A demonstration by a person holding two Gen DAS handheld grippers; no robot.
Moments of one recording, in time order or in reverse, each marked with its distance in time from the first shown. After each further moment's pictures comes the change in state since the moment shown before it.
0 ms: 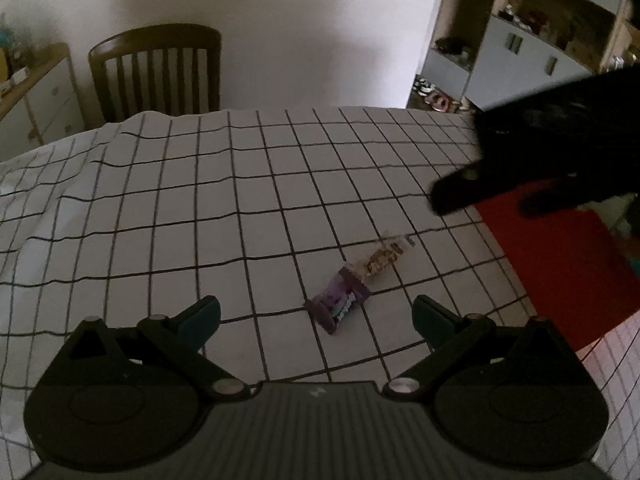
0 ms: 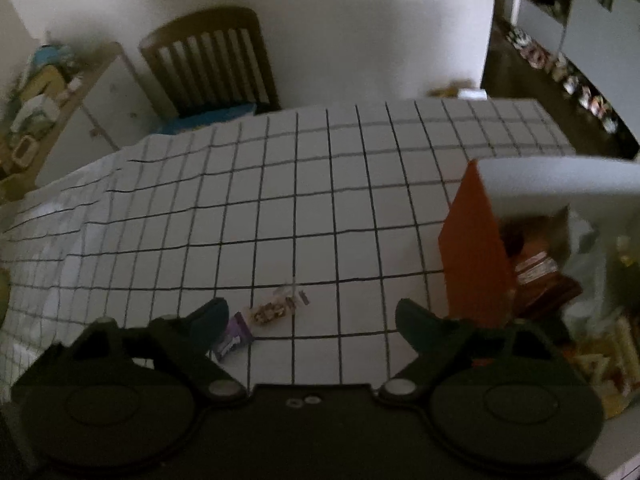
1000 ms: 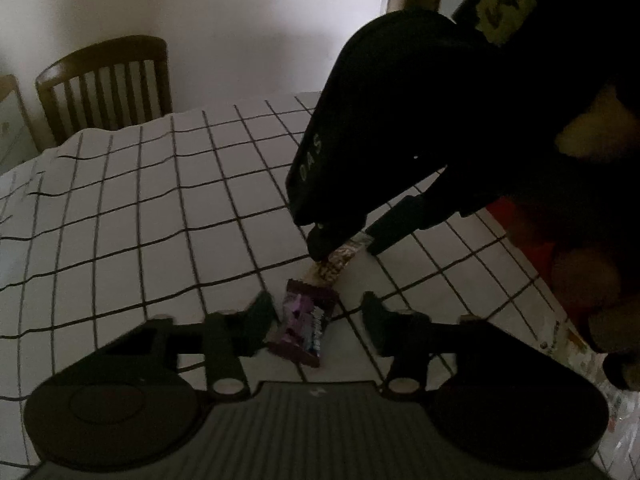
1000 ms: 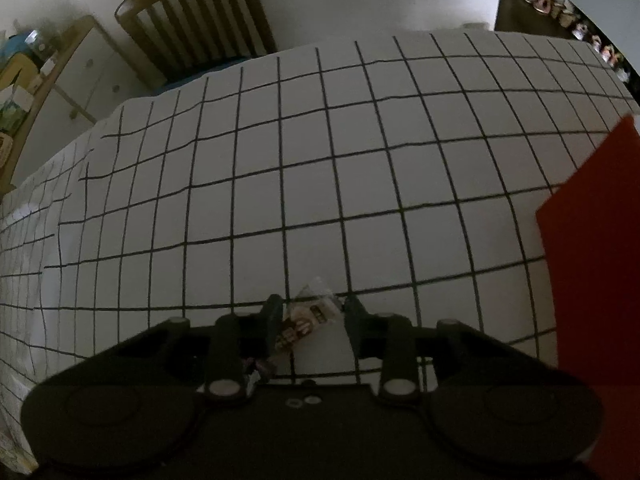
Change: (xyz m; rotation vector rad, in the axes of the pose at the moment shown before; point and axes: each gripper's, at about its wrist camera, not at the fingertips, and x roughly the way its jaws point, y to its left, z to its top) left arm 0.045 -0.007 0.005 0.136 -0.008 -0.062; right arm 0.087 0.044 0.021 0.057 0.133 0.025
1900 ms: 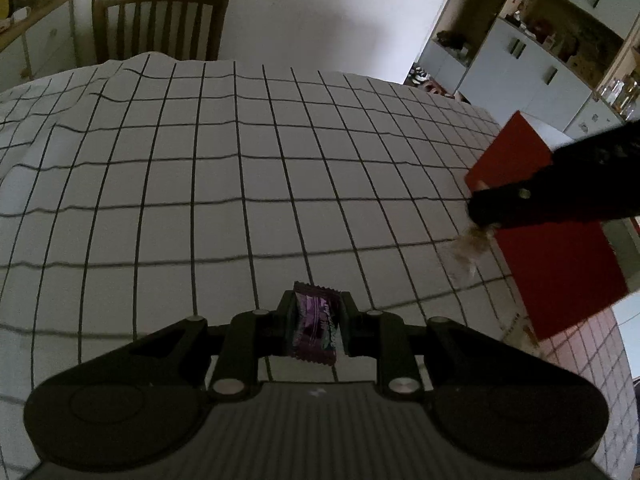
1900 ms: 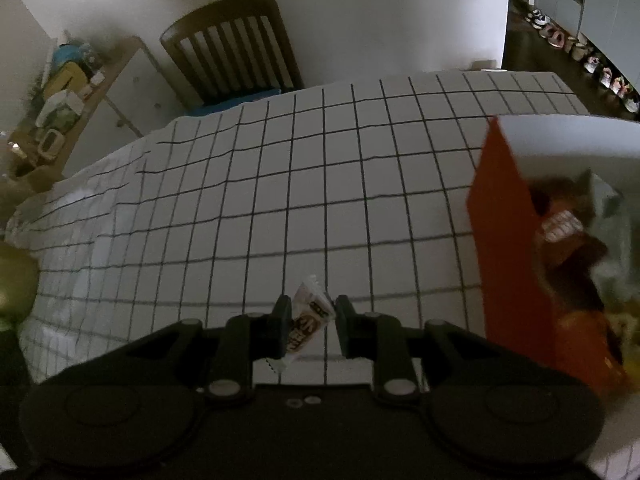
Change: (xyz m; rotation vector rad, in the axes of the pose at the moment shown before) left arm -0.050 0.019 -0.029 -0.262 0.078 -0.033; right arm -0.088 -0.030 -0.051 -0.060 -0.110 0.073
